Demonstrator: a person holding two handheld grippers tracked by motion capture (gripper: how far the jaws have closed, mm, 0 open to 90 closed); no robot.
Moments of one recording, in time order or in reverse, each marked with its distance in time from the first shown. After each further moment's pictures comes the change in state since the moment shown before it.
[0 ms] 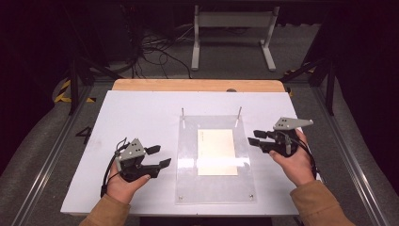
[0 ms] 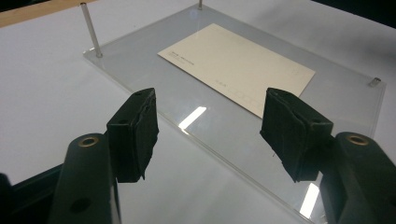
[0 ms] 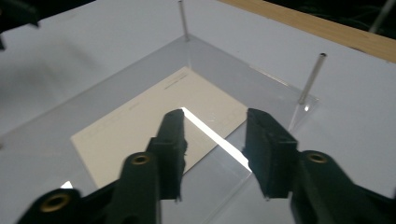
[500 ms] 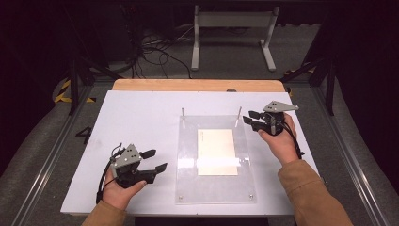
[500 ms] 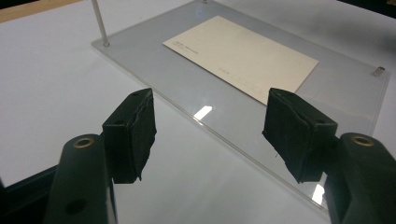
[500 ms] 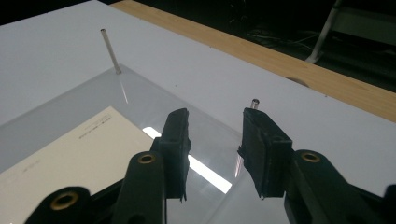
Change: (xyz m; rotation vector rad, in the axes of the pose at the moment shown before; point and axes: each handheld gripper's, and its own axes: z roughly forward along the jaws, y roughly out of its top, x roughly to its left) left arm -0.004 -0.014 -0.012 -0.006 0.031 -0.007; right arm -0.040 0.017 0.054 -0.087 -0.151 -0.010
